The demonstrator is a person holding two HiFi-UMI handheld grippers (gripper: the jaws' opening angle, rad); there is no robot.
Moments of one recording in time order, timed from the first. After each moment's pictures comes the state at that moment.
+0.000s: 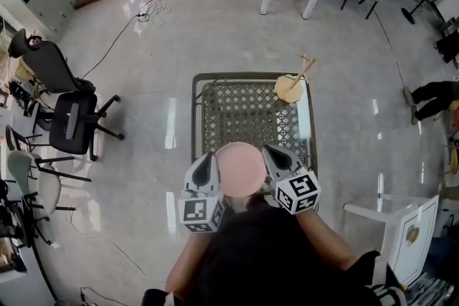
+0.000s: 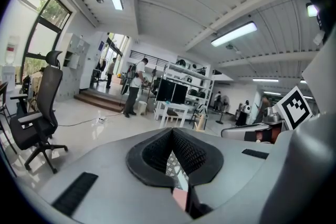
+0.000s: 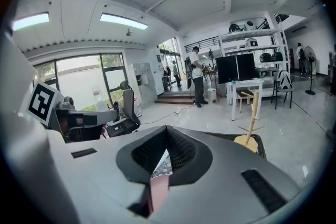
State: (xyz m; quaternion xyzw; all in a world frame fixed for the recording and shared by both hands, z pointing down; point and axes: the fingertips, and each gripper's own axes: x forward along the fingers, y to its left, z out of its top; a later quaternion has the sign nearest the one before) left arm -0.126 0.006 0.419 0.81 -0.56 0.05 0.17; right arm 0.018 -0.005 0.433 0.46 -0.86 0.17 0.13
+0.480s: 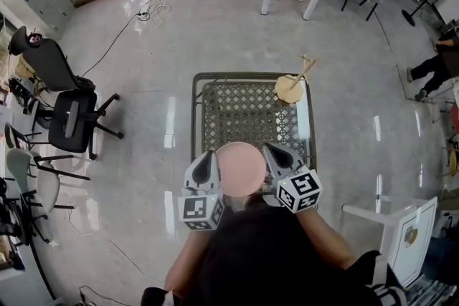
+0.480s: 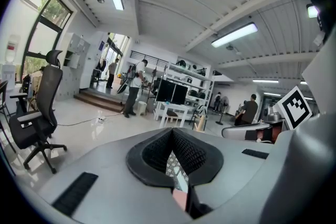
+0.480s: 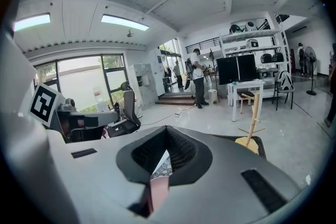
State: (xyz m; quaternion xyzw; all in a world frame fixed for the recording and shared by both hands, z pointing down) left arm -0.125 0.004 0.420 0.81 -0.56 0.04 0.17; right arm 0.021 -0.007 0.430 0.46 -0.86 0.16 0.12
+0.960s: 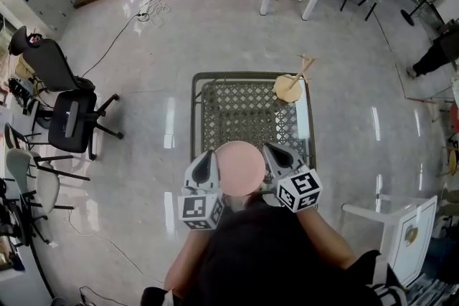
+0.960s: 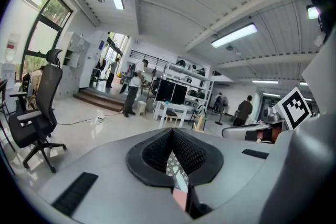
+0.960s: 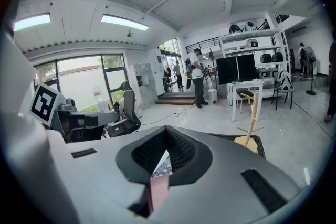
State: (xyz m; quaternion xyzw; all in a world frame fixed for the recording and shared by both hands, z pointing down) left arm -0.123 0.009 0.421 0.81 -0.56 0.04 0.17; right arm 0.024 -0.001 0.431 0.46 -0.86 0.16 0.13
